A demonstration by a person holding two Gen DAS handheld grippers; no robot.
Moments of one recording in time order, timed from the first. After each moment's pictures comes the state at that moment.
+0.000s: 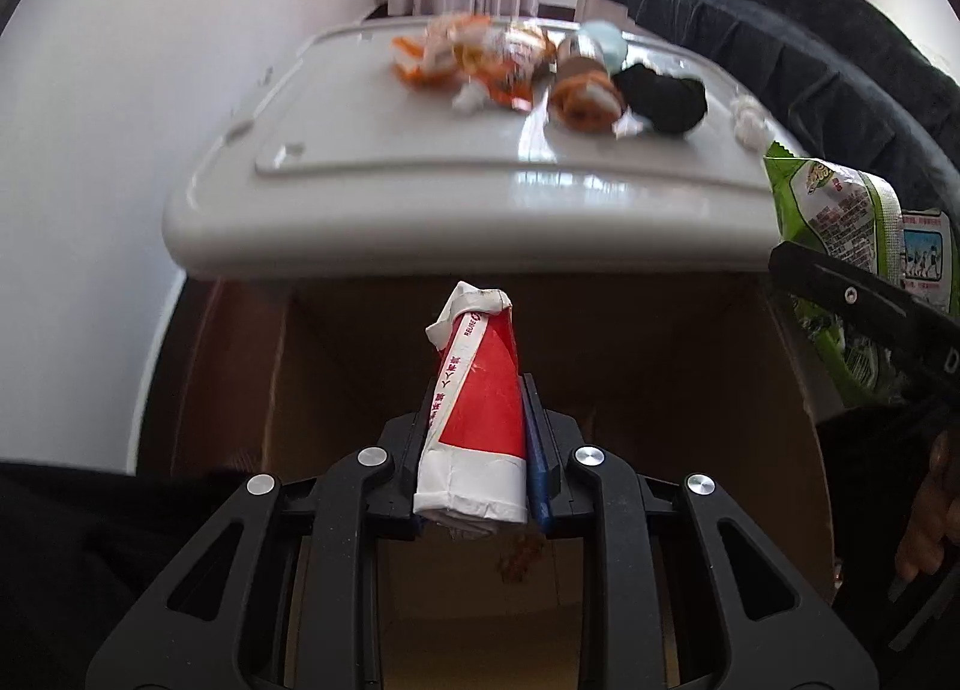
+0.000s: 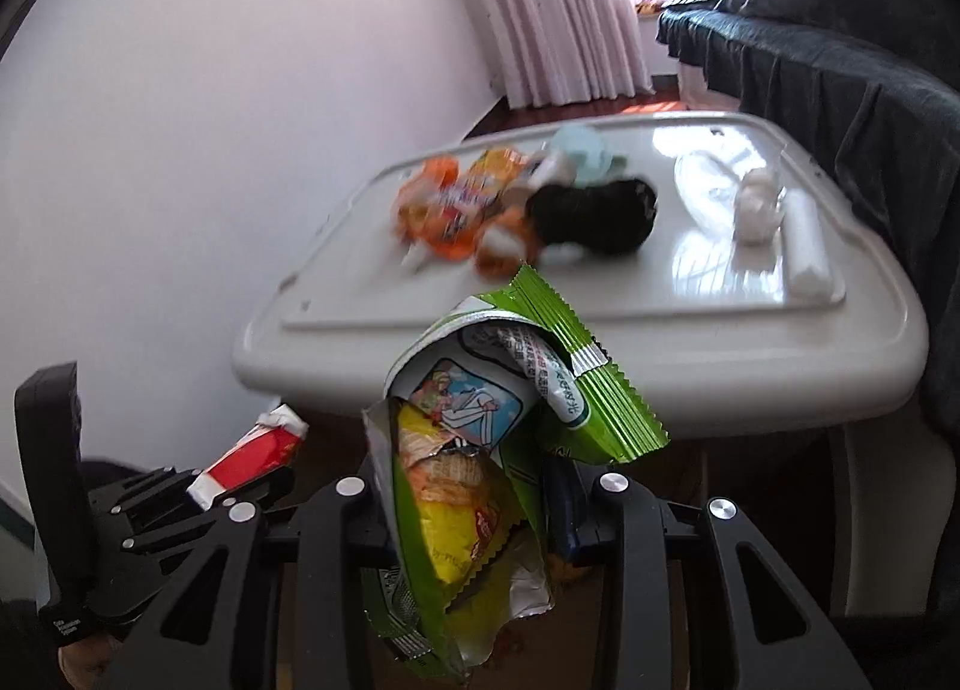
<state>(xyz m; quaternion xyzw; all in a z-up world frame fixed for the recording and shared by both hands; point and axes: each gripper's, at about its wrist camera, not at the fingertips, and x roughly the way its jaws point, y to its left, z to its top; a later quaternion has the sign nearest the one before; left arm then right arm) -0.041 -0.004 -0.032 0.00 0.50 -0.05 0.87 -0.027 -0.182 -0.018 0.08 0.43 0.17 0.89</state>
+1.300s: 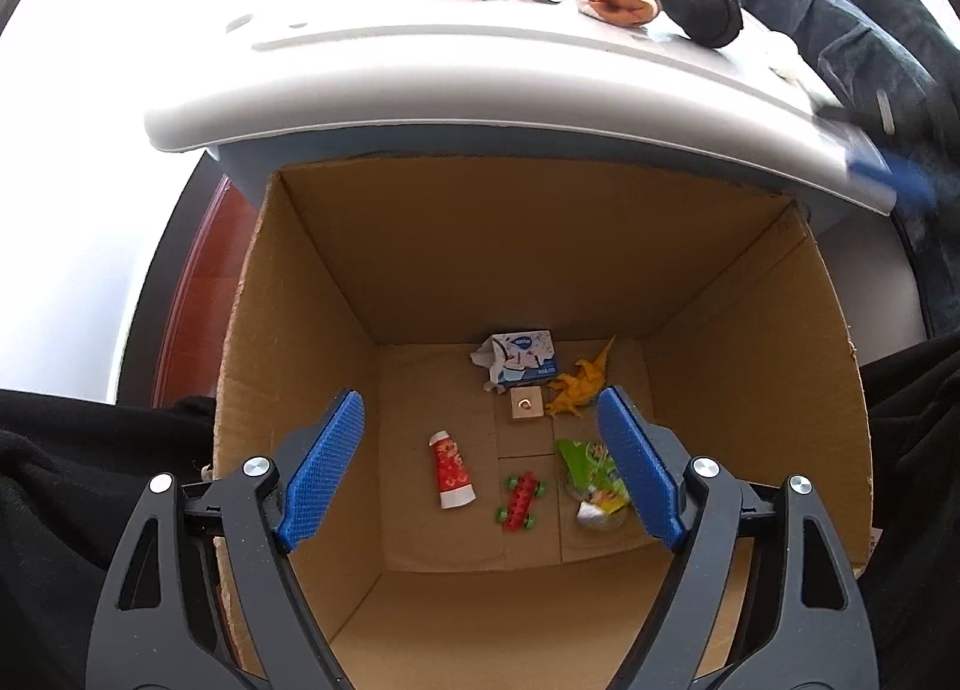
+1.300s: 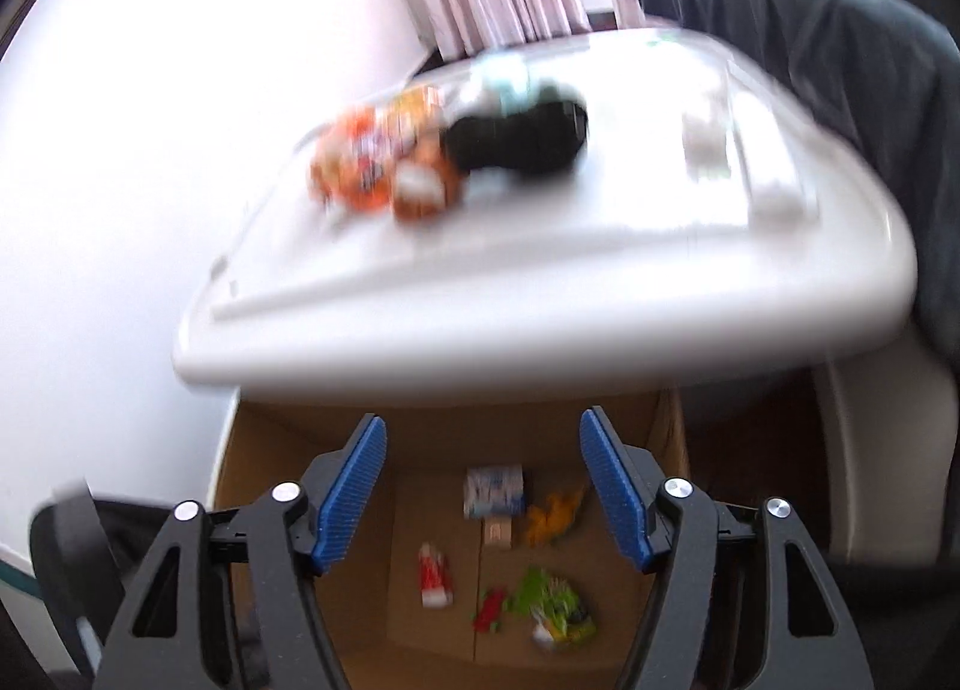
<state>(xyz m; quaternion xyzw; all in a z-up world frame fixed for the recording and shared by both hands) -0.043 0.000 -0.069 -0.01 0.54 -0.04 0.84 0.032 -0.216 -0.004 0.12 0.45 0.09 0.88</state>
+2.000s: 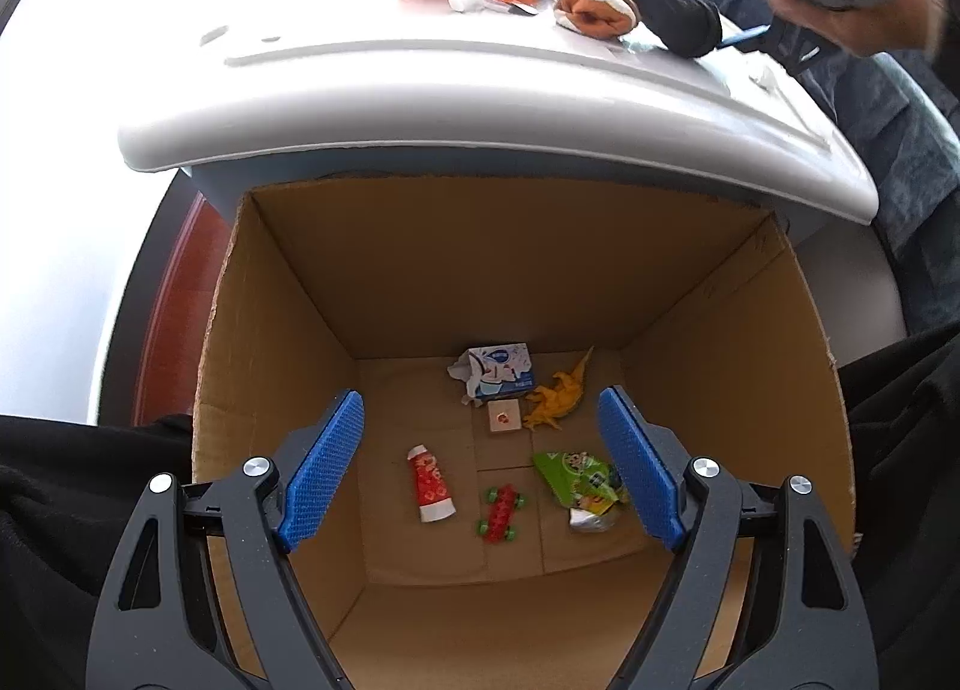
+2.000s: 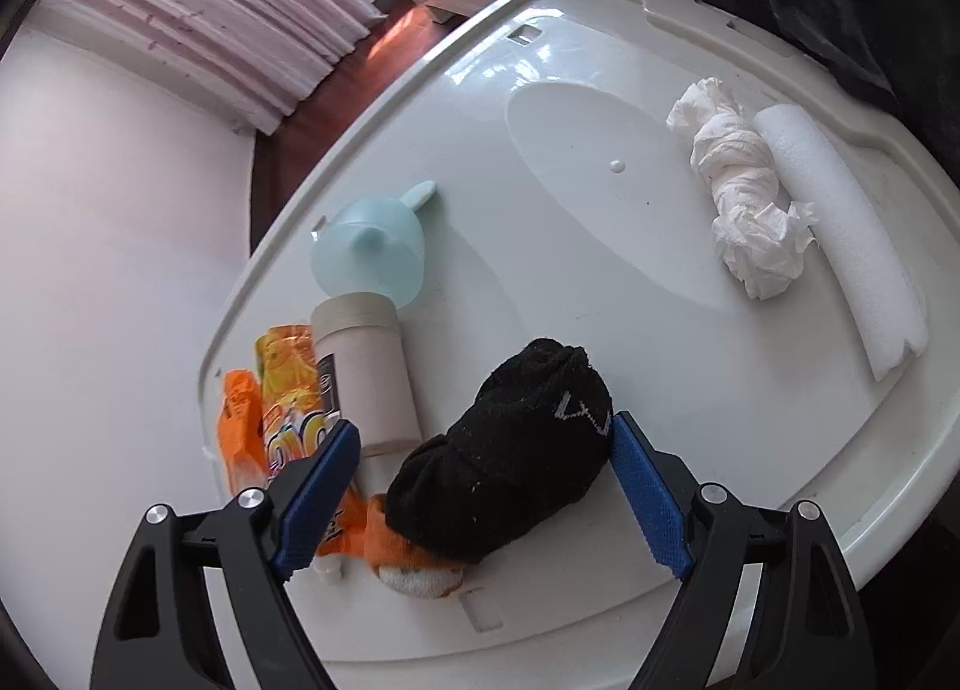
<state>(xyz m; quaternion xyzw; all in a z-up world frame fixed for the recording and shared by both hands) -0.040 0.004 -0.064 -0.03 0.53 -0.07 0.85 0.217 -0.236 -0.017 0.36 0.51 -0.11 0.77</state>
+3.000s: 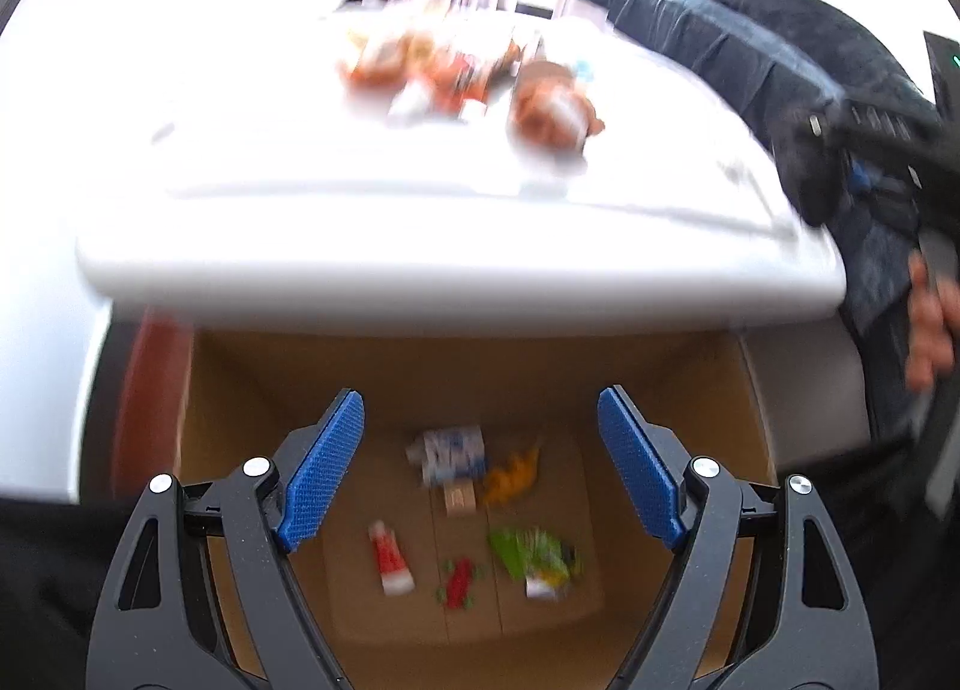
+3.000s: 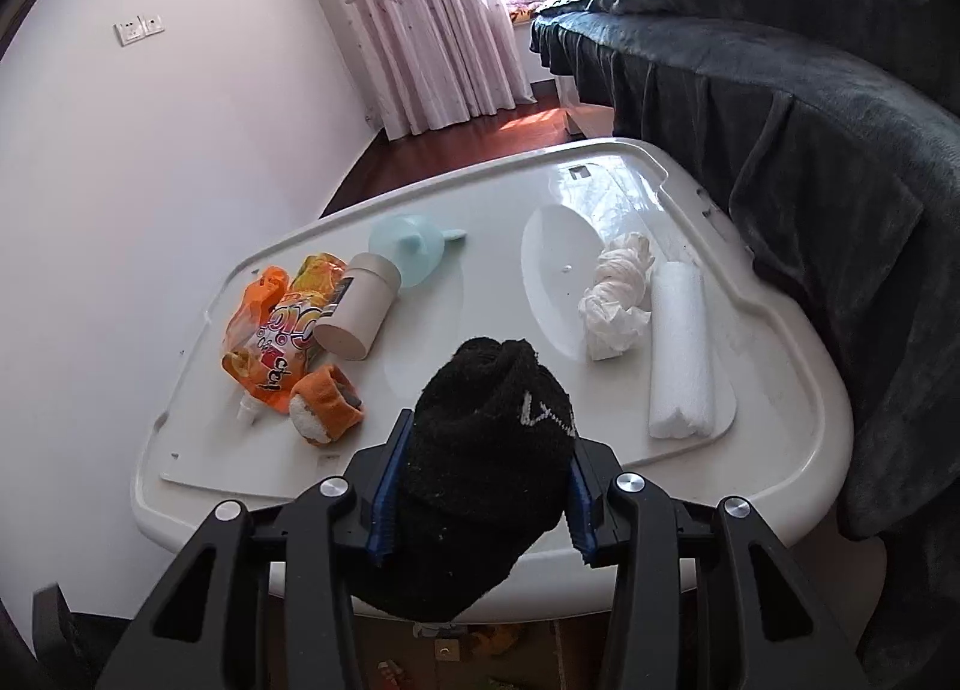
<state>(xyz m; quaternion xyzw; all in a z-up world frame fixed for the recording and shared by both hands) 0.014 -0.028 -0.024 -0.04 0.47 -0.09 0.88 0.079 -0.281 0.034 0.15 0.39 0.03 0.91</state>
